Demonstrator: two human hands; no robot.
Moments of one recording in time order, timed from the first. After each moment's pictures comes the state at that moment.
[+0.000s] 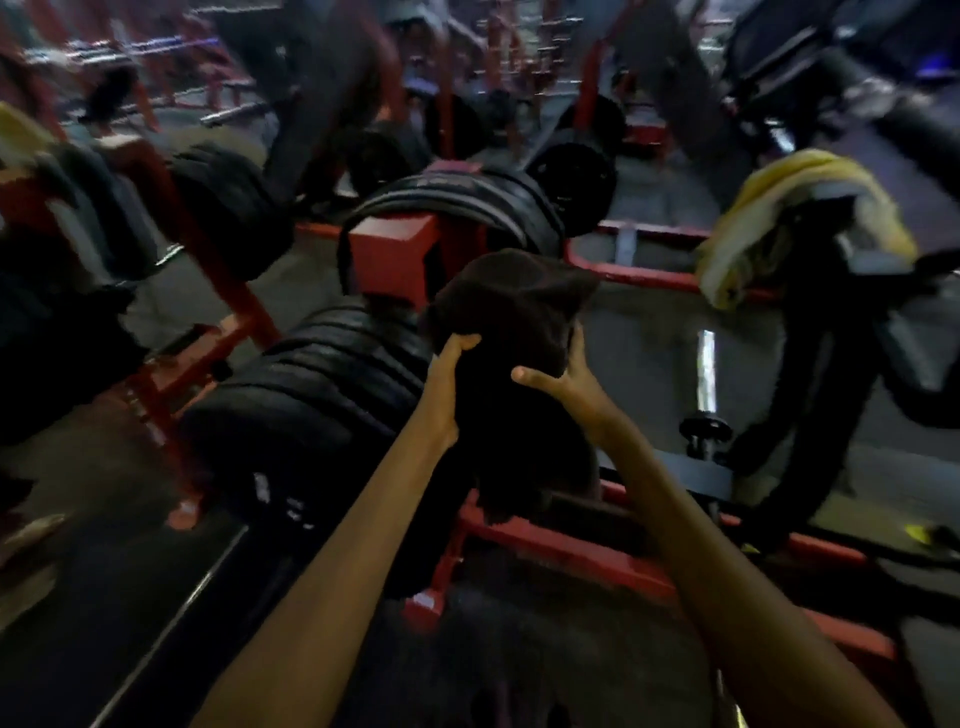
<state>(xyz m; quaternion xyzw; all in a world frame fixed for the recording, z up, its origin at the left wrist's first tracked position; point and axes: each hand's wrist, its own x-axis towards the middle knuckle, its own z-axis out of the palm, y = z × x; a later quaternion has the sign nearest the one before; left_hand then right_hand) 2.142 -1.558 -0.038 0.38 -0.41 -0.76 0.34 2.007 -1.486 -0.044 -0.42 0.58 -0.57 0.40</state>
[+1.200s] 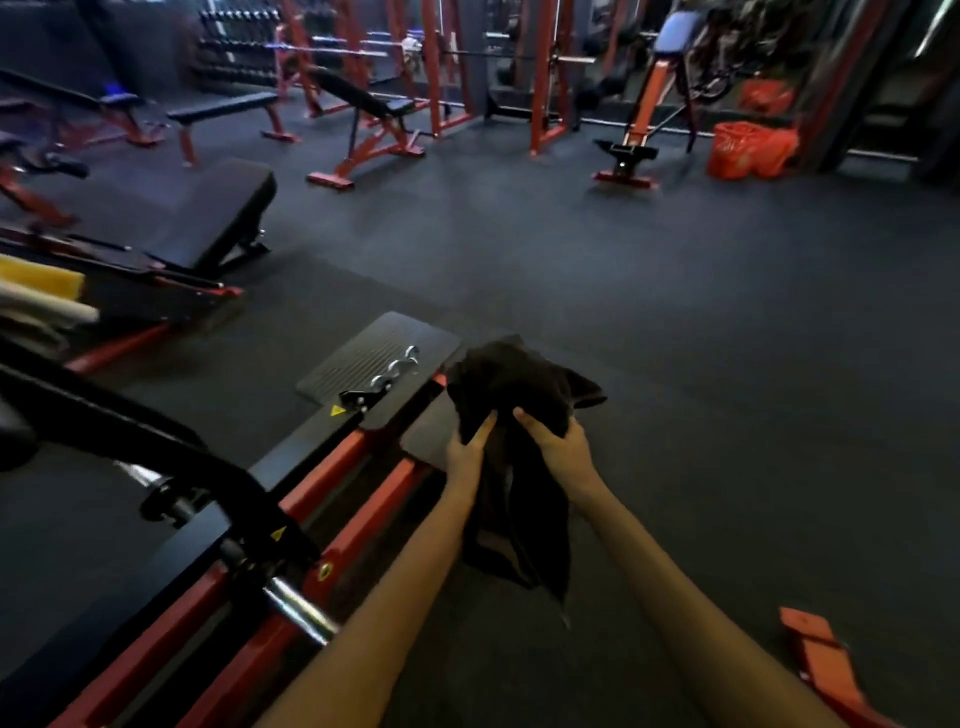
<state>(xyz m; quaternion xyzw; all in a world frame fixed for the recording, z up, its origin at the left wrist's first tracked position) 1.869 -0.995 -0.109 0.12 -0.61 -0.77 -0.12 1.890 -0.889 -0.119 0.21 0.63 -0.74 -0.09</state>
